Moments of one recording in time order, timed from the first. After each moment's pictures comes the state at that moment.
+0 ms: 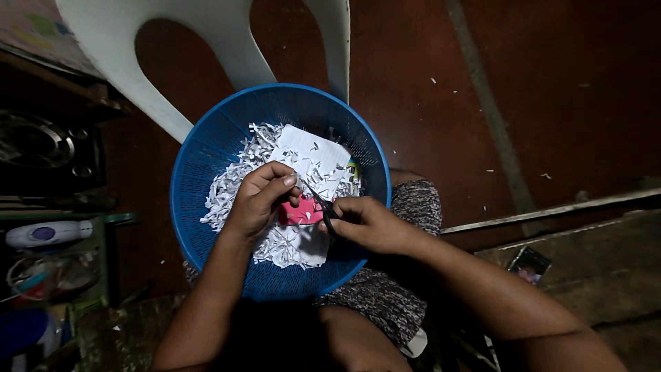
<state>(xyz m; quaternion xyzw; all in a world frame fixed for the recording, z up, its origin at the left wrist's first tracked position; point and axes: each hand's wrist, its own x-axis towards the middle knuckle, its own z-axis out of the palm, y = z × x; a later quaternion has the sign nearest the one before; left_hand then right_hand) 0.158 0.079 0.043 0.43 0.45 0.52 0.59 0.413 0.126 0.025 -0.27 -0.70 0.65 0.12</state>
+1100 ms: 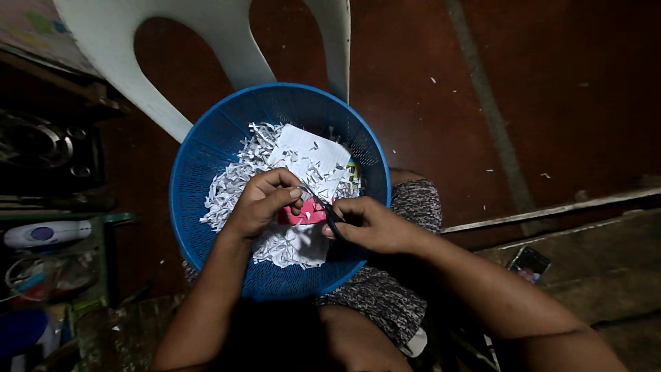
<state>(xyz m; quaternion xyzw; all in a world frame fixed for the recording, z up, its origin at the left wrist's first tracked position) 0.153 0.078 0.041 0.48 0.43 0.47 0.60 0.416 0.128 0.029 -0.23 -0.69 0.68 0.12</state>
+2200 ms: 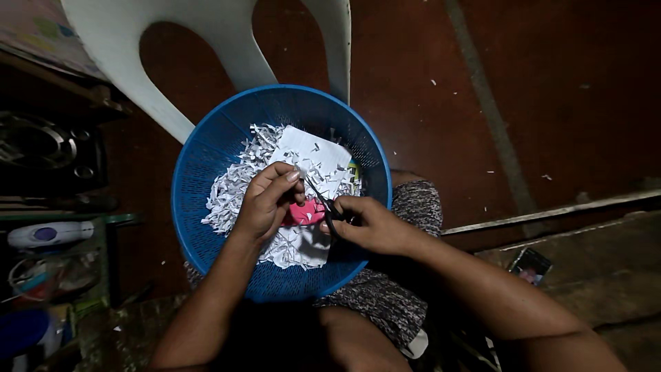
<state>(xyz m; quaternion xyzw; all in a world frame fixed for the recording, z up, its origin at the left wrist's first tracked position) 0.171 0.079 0.039 0.38 0.44 0.54 0.61 0.413 0.125 0.027 -0.28 -0.70 0.65 0.13</state>
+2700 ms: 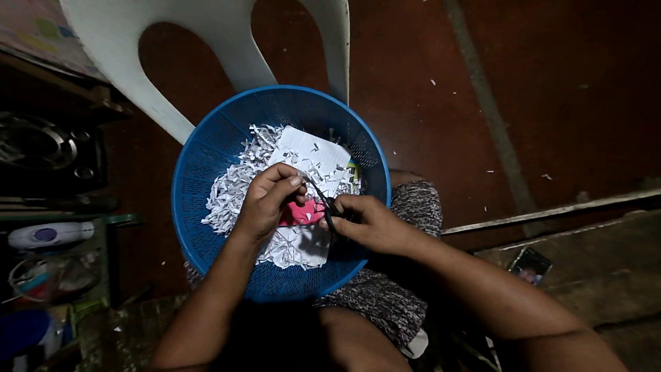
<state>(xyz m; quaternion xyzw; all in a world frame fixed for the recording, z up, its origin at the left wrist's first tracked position) 0.168 0.079 0.038 0.44 0.47 0.51 0.57 0.412 0.124 0.025 -0.28 -0.69 0.64 0.15</state>
